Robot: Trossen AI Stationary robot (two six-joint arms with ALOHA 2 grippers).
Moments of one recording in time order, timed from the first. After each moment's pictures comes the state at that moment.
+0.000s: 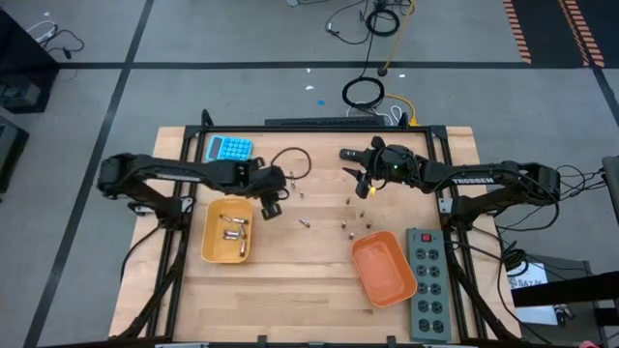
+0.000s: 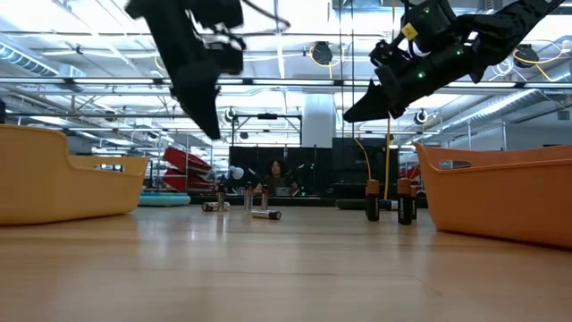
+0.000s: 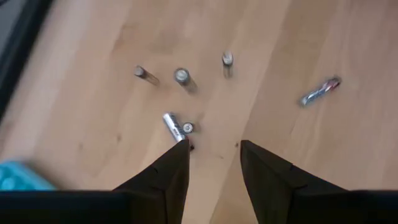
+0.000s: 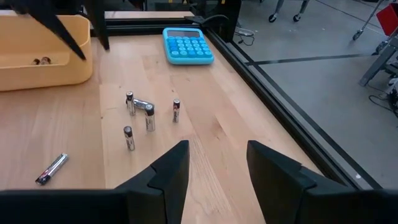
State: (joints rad) left arm 0.10 1.48 1.06 -0.71 -0.23 -0.15; right arm -0.33 1.24 0.58 0.30 0.08 -0.08
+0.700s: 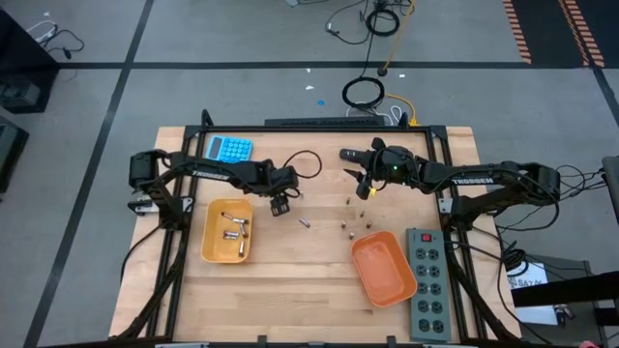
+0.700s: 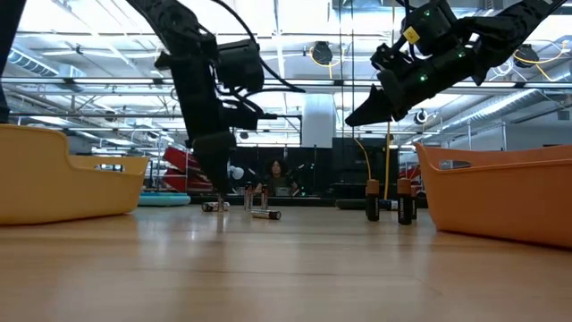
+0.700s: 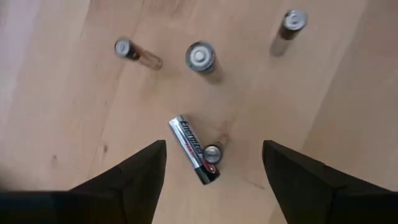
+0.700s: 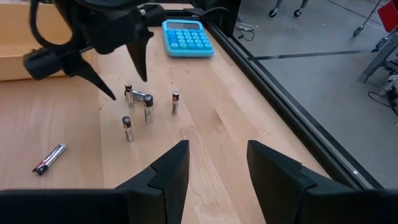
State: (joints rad) left arm 0.19 1.72 1.02 -0.56 -0.23 -0.10; right arm -0.33 1.24 0.56 0.29 0.08 -0.09
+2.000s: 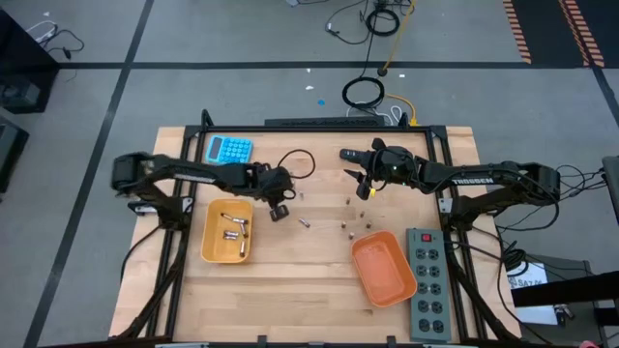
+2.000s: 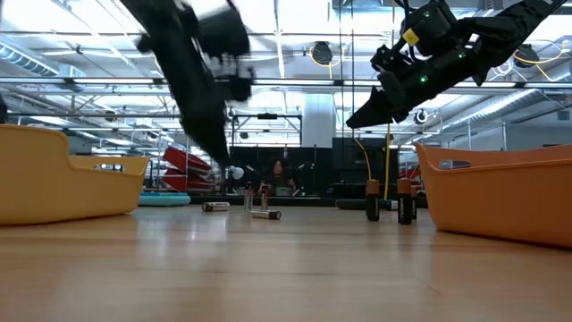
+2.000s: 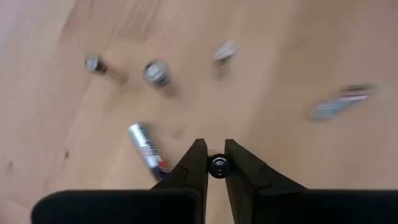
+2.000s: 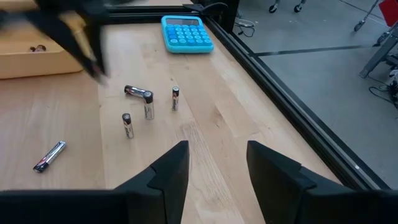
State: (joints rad) left arm 0.14 1.56 0.95 -0.49 -0.11 -0.18; right arm -0.33 1.24 0.56 0.28 0.08 -0.08
